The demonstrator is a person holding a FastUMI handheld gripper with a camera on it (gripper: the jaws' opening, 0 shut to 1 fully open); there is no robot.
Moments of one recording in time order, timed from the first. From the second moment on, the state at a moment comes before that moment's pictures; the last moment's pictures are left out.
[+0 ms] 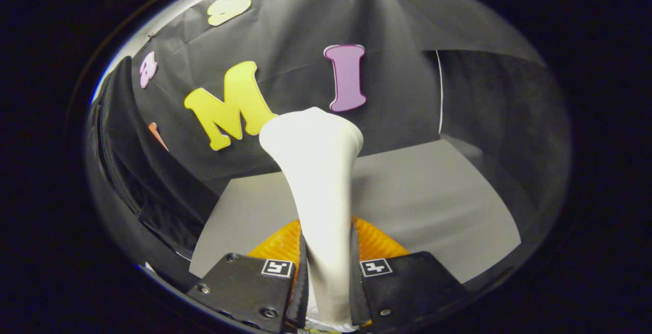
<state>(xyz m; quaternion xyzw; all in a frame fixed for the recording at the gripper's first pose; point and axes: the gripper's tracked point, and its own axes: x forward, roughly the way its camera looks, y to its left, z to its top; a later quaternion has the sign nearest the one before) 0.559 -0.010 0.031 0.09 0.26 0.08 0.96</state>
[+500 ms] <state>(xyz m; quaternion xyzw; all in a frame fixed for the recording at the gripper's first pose) 0.458 0.013 0.095 0.08 0.17 0.07 0.98</state>
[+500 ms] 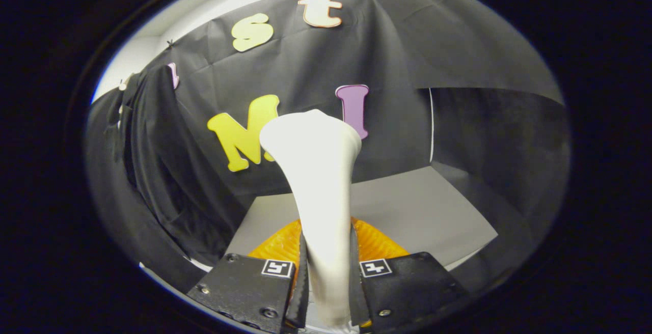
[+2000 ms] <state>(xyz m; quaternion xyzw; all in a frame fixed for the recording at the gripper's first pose) 0.273 0.316 0.199 0.08 0.05 0.13 0.99</state>
